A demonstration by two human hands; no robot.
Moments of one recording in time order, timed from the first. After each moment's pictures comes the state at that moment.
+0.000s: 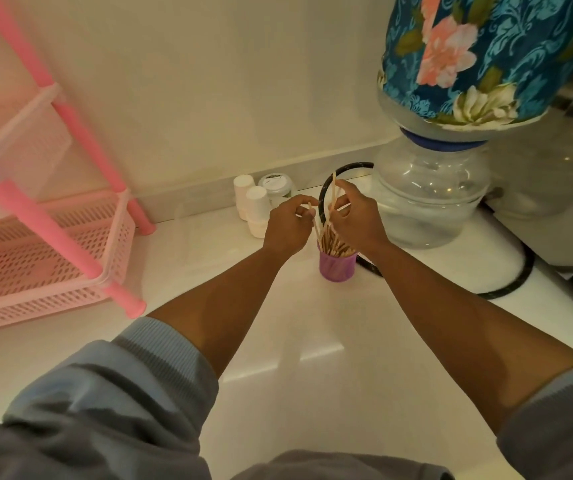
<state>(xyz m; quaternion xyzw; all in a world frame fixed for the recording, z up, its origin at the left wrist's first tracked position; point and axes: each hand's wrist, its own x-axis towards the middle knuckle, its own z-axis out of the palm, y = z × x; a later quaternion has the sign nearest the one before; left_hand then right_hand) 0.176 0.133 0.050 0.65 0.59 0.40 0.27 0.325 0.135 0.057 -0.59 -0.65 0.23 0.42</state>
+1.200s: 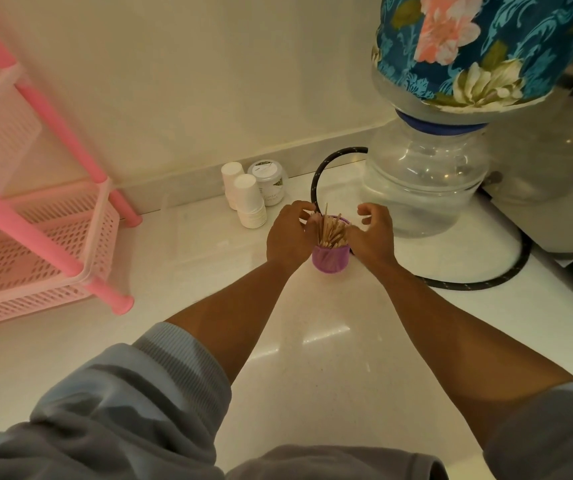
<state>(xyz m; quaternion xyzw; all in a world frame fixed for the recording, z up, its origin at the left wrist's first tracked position) 0.198 0.127 0.011 0.65 0.63 0.36 0.23 0.355 0.118 -0.001 -0.65 -0.53 0.29 0.46</state>
